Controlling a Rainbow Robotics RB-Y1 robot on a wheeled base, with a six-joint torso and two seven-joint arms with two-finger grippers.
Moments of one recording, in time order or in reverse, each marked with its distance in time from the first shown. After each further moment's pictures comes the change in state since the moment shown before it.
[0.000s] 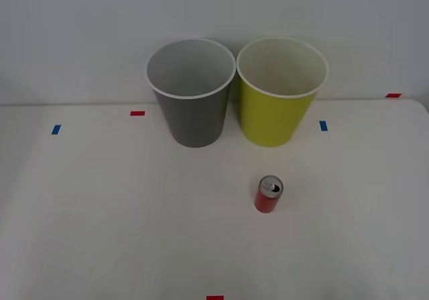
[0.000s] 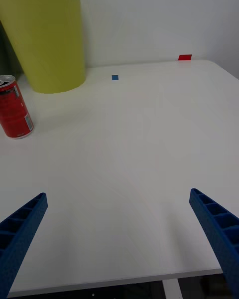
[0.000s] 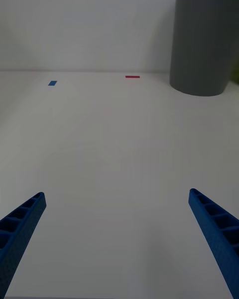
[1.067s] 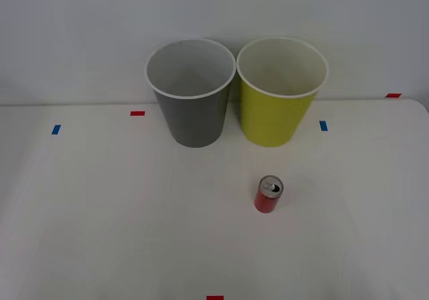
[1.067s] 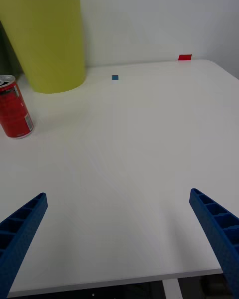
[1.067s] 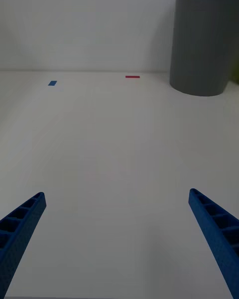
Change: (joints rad) right arm 0.000 0.000 0.000 0.000 0.000 0.000 0.000; left arm 0.000 0.000 0.000 0.000 0.000 0.000 0.000
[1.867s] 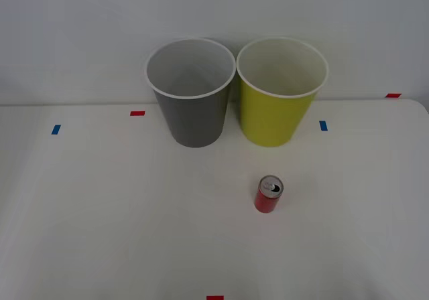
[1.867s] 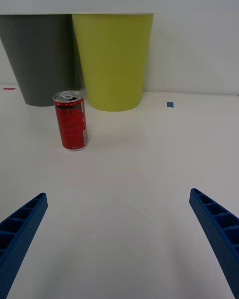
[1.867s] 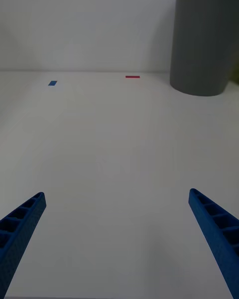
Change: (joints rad) right arm -0.107 -0.217 0.137 0.031 -0.121 -0.068 0.220; left arm 0.000 0.000 0.000 0.000 0.000 0.000 0.000
